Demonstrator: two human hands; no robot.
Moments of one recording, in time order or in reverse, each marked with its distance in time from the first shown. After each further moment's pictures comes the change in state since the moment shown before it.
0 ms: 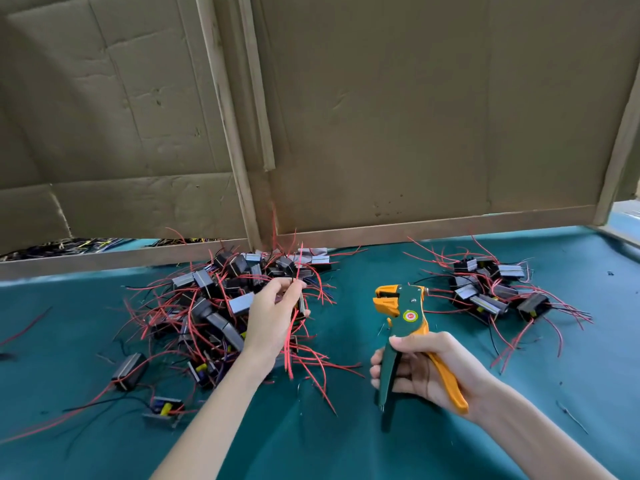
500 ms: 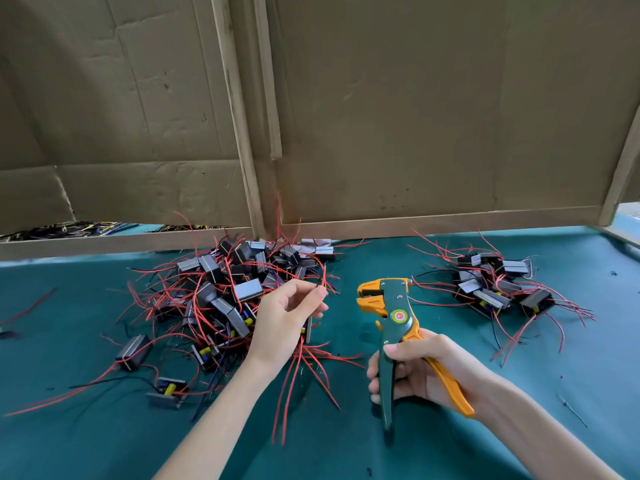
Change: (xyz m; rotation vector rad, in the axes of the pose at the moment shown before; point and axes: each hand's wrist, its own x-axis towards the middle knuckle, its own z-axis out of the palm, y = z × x) left_hand -0.028 -0.006 -0.001 -0.101 -0.103 0.127; right_hand -0.004 0.007 0.005 -0.174 -0.169 -0.006
